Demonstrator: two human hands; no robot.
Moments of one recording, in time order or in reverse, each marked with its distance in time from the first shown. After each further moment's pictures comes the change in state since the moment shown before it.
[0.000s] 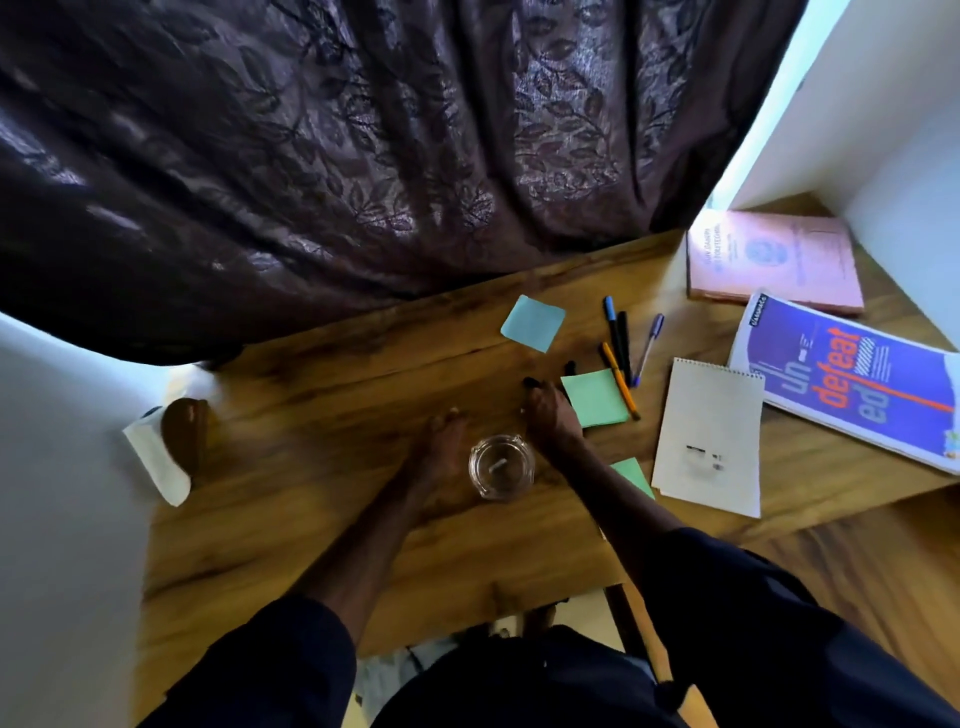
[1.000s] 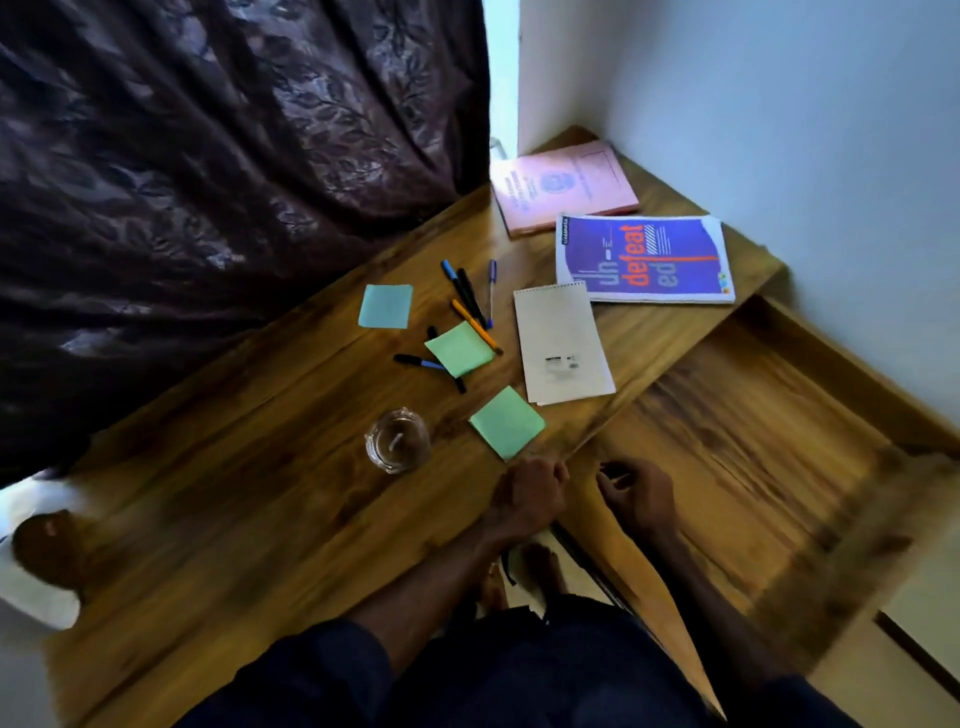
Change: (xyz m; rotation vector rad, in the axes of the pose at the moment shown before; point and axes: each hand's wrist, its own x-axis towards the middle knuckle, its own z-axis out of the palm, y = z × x) left_hand -0.107 0.185 0.137 -0.093 -0.080 0.553; right_hand -0.310 0.138 0.014 0.442 0.464 0.638
